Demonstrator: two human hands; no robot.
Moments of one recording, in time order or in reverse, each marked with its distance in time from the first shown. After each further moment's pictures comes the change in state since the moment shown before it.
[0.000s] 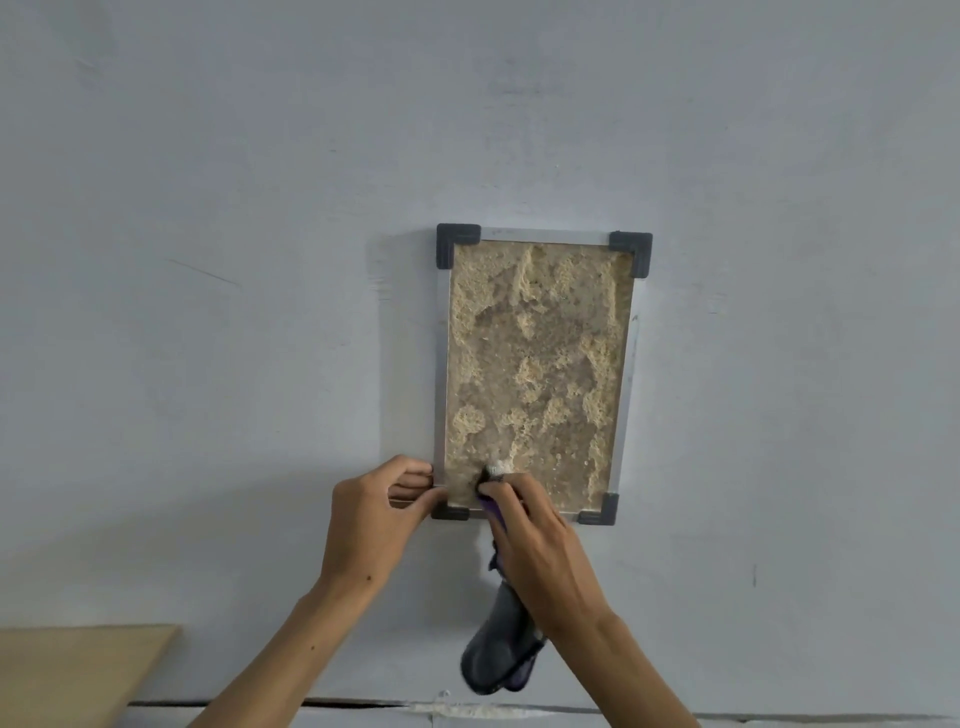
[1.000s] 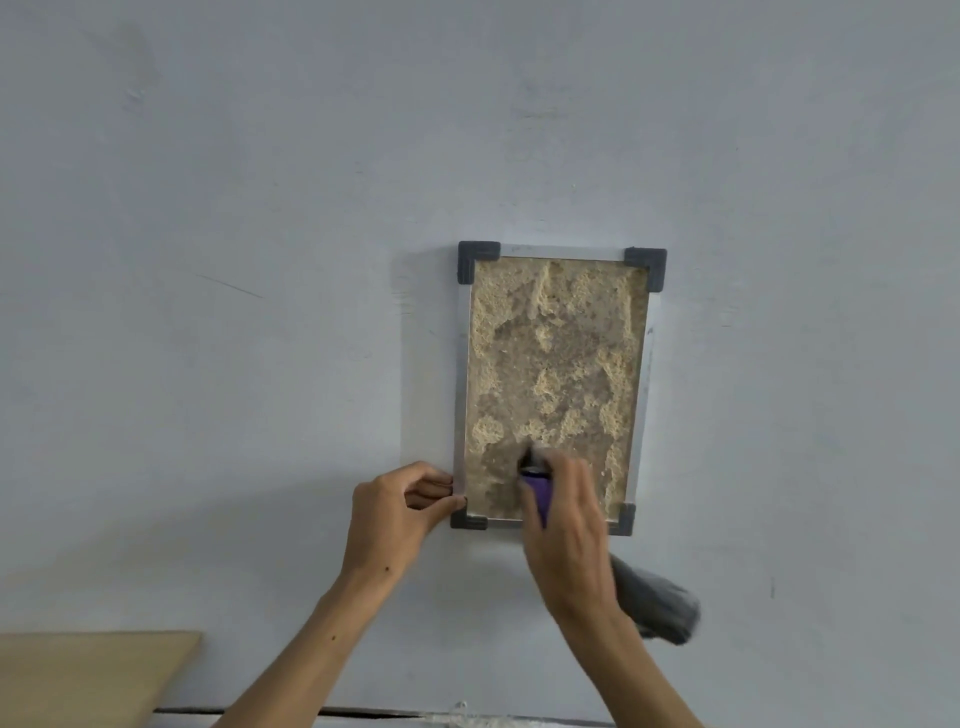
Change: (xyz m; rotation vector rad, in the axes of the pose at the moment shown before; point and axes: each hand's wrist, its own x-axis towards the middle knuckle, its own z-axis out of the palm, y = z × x) left_hand 0.009 0.002 -0.008 -0.065 -0.093 -0.091; right_hand 0.019 -0.016 -0.007 0.169 0.307 0.263
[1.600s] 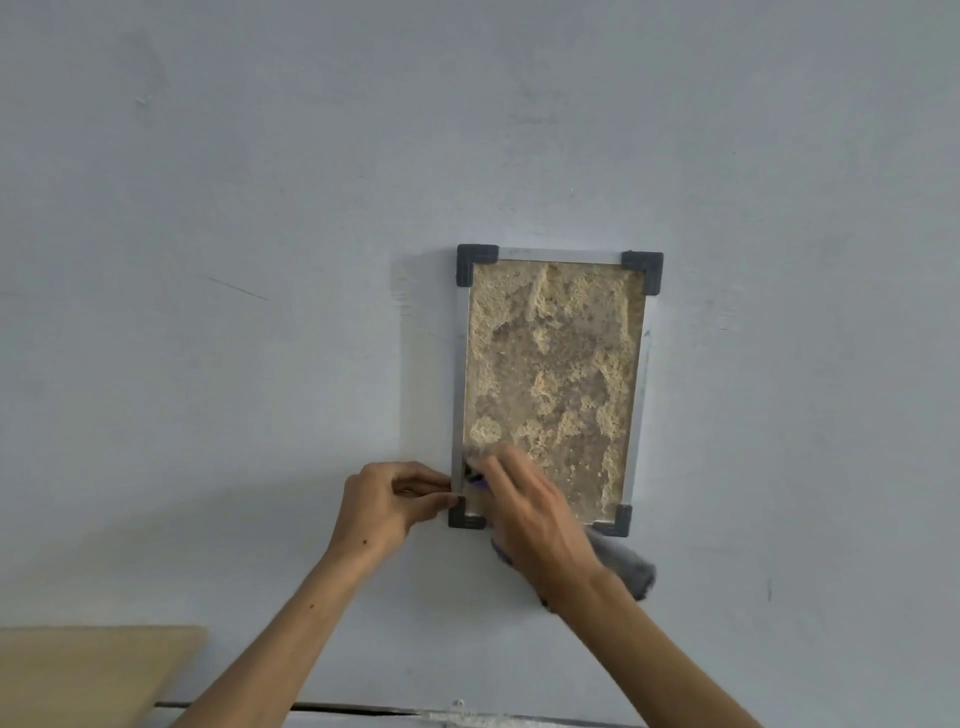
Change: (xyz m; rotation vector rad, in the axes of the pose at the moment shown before) left_hand 0.010 0.004 -0.013 -0.136 -0.131 -0.179; right_hand 0.024 -0.003 0.006 -0.112 -0.336 -0.429
